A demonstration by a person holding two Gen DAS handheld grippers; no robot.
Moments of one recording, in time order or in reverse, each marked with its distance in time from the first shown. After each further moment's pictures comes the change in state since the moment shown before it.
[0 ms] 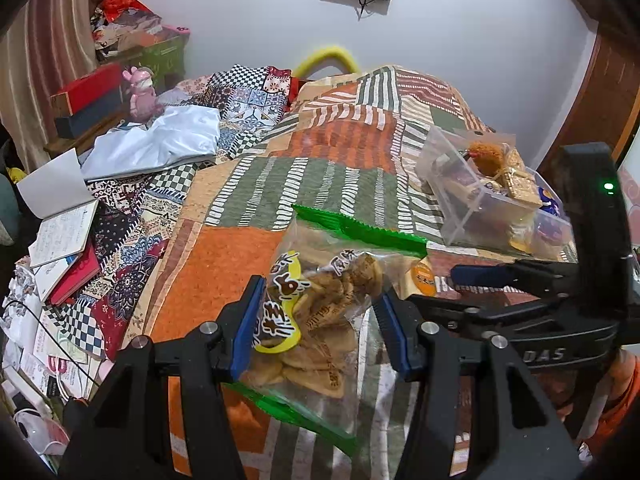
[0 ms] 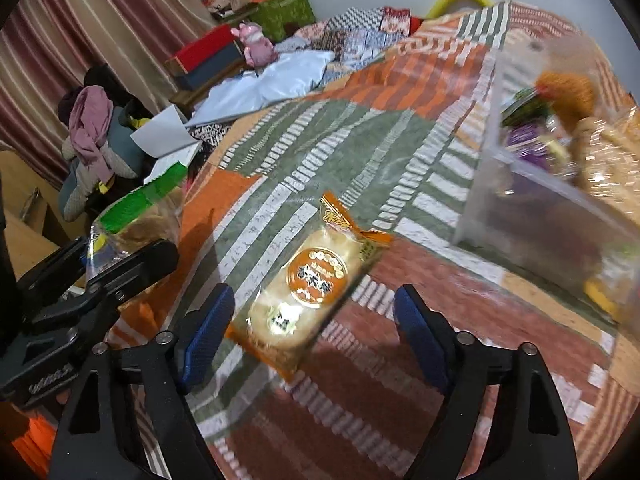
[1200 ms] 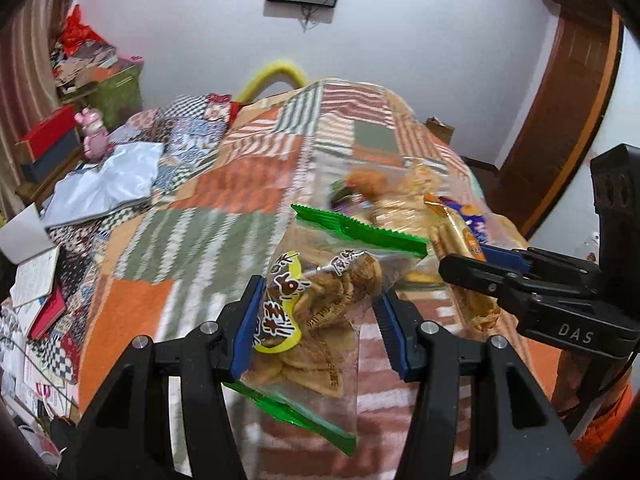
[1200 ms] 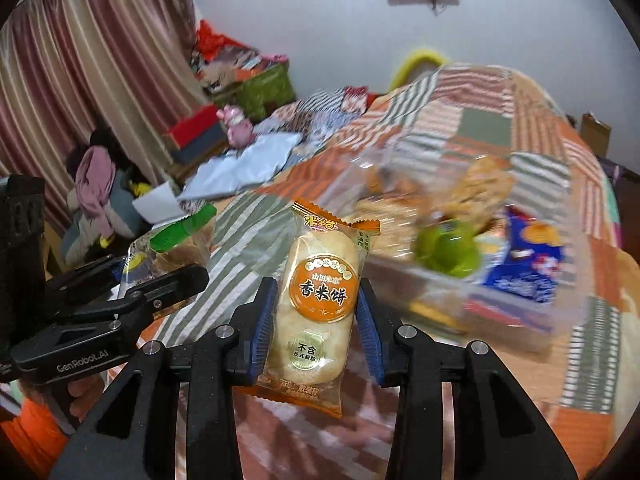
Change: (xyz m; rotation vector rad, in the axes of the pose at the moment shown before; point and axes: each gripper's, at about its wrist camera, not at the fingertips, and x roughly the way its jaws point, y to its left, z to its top) left arm -0.019 -0.134 0.043 0.103 -0.035 -0.092; right arm -0.134 -0.075 -0.017 0.020 -0.294 -0.053
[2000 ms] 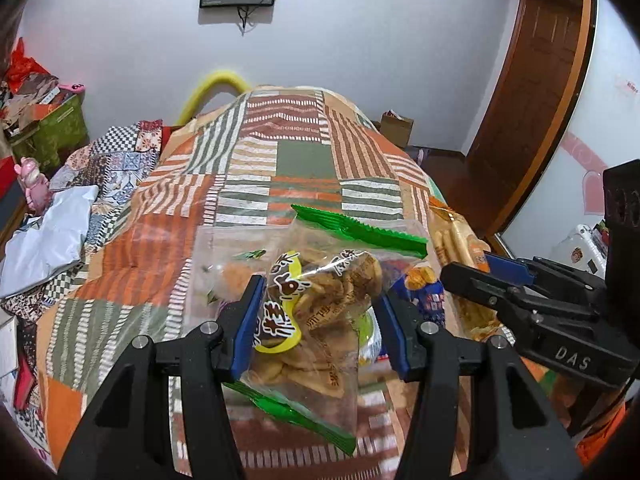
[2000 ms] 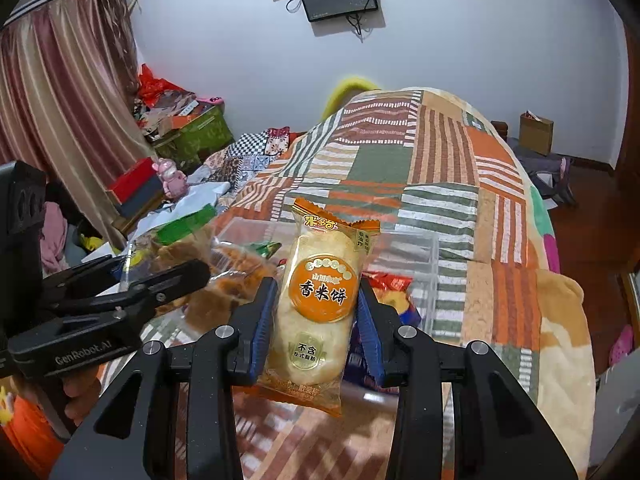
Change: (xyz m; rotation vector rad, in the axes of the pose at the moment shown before) left arm 0.097 -0.087 0.085 0.114 0.019 -0.107; right arm -0.029 -0.101 0.032 0.105 -0.107 -0.156
